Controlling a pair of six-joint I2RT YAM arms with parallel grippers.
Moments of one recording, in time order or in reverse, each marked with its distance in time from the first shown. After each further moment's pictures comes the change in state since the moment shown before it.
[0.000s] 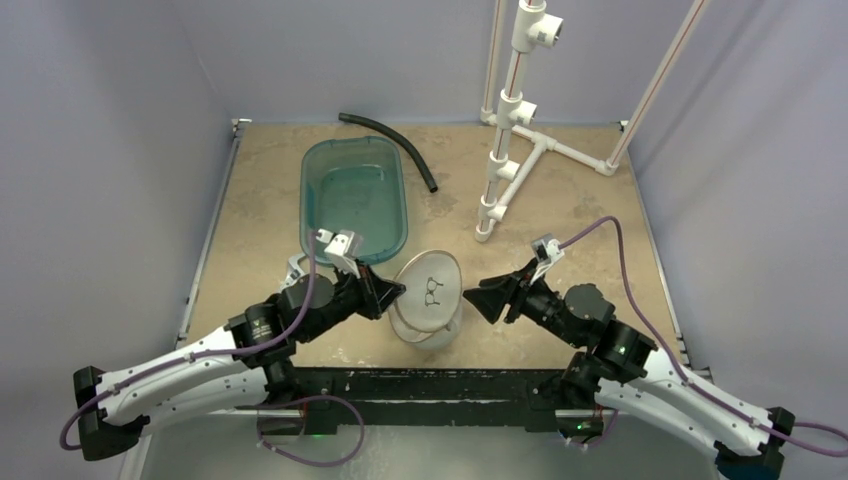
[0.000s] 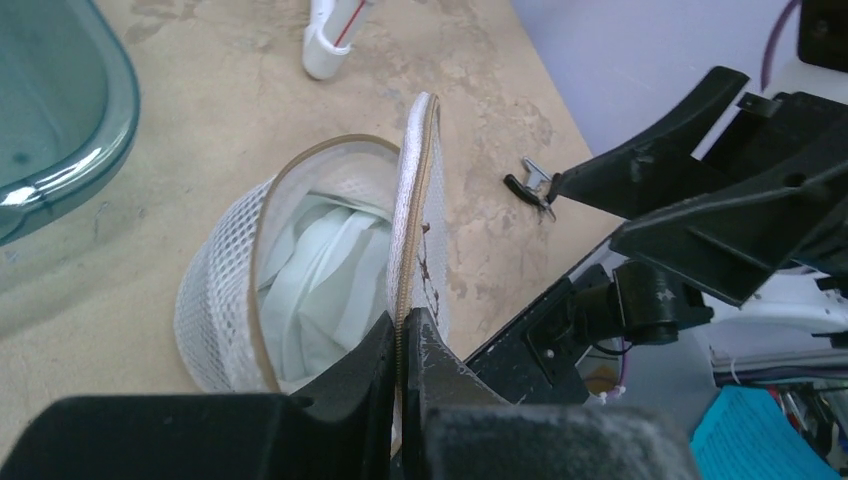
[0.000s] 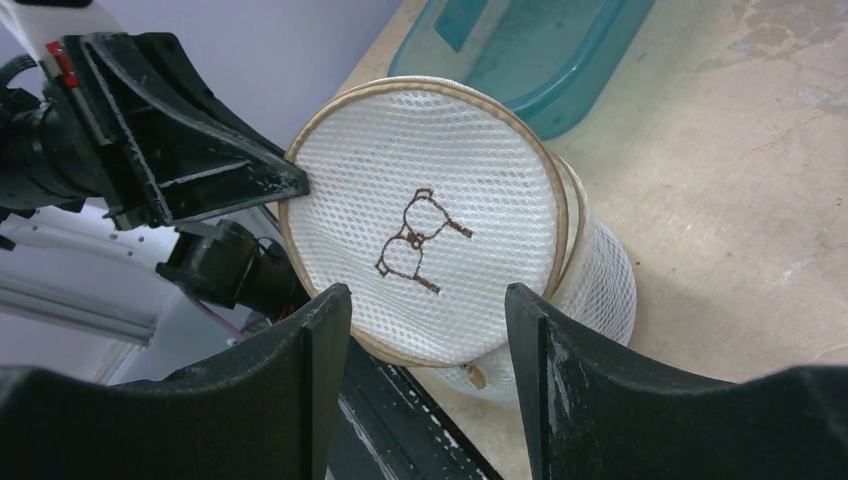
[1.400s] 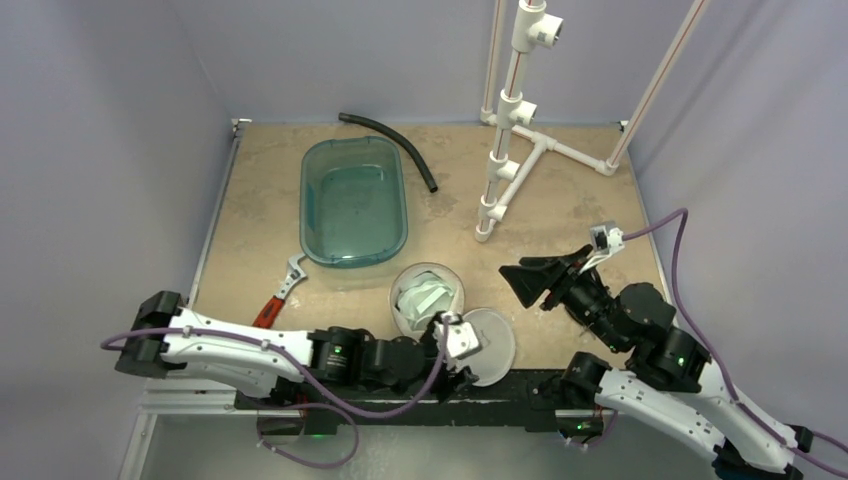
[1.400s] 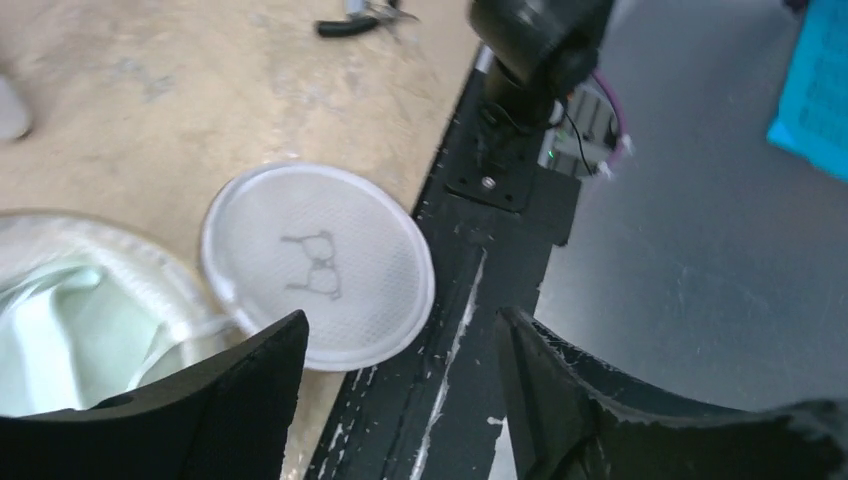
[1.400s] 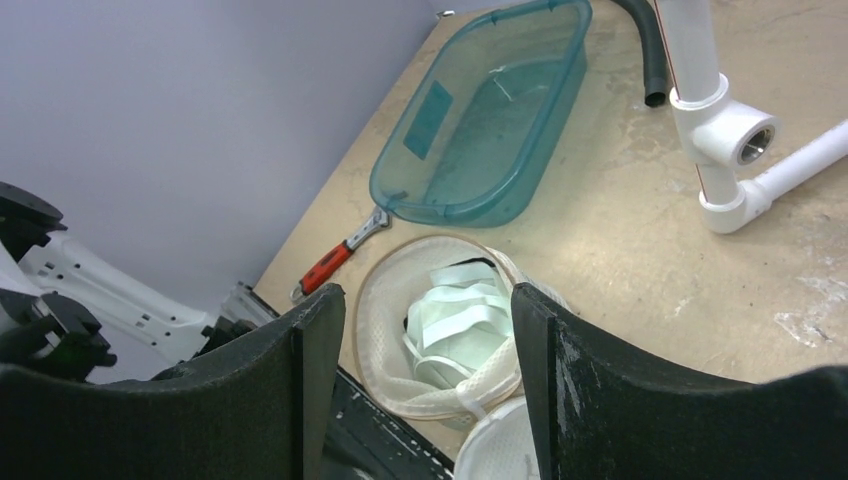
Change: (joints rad) left arm -0.552 0.554 0.259 0.140 -0.018 0.509; right arm -0.002 -0.067 0.303 -0.283 0.201 -0.034
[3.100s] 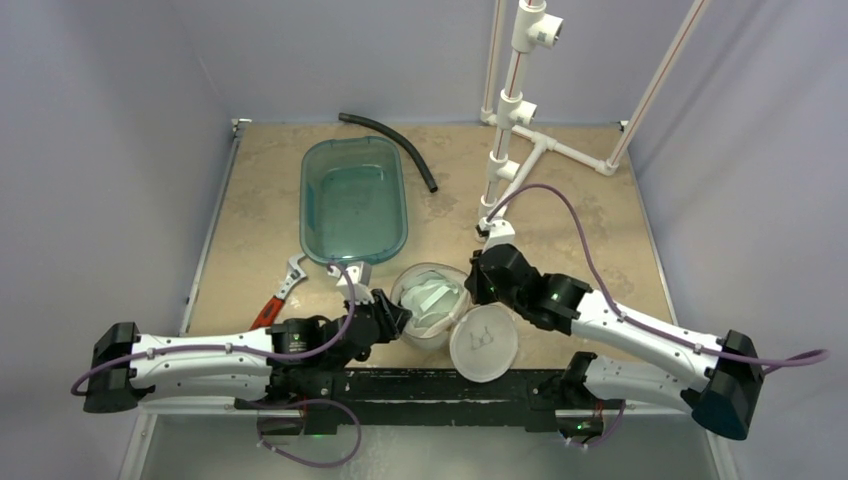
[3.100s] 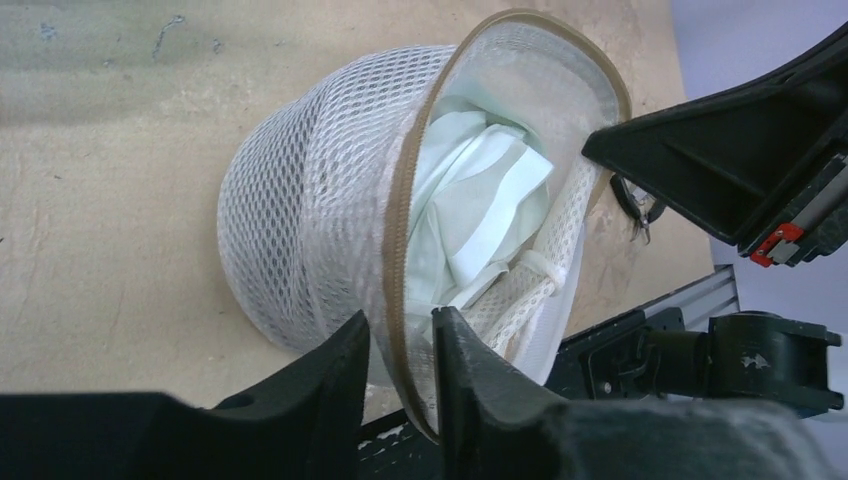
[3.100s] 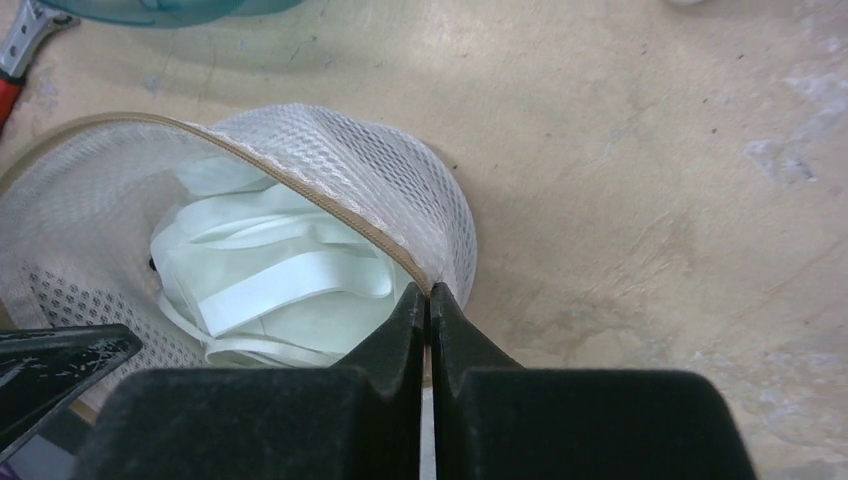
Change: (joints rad) left arm 0.277 -0.377 -0.371 -0.170 -0.378 -0.906; right arm 0.000 0.669 -0.028 0.011 0.011 0.045
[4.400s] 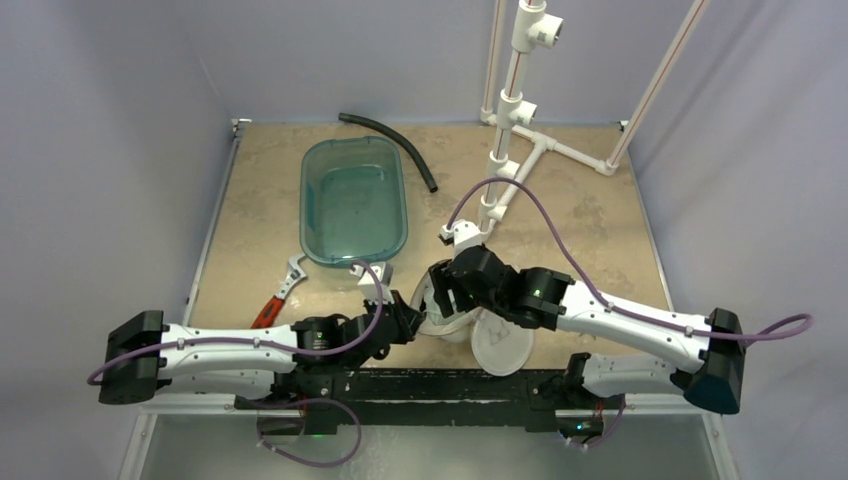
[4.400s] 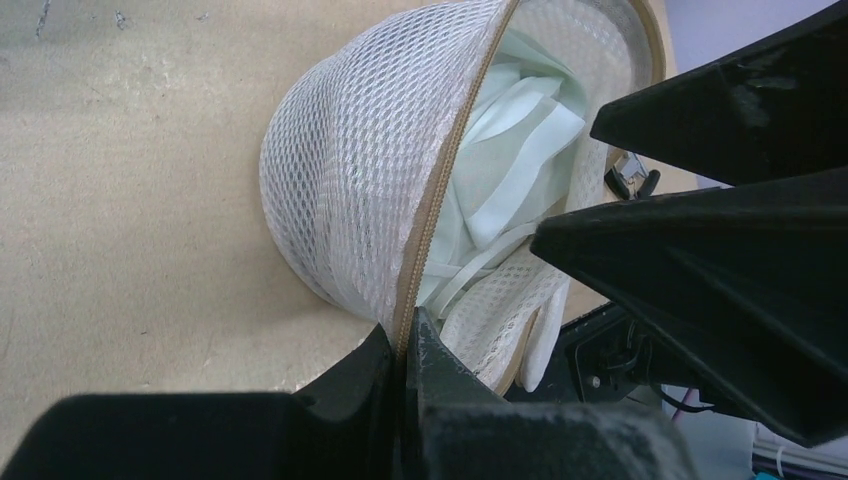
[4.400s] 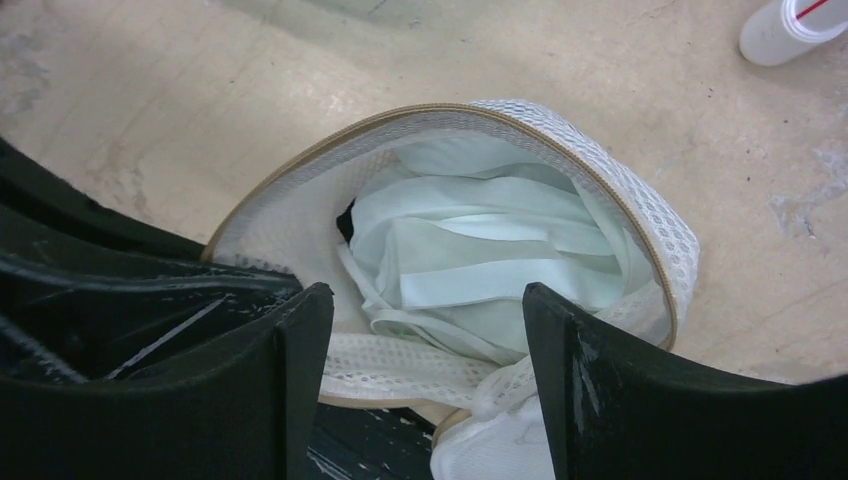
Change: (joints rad) left arm 0.002 0.185 0.024 0.188 0.053 0.026; right arm 0.163 0.114 0.227 -0.163 0.032 -0.127
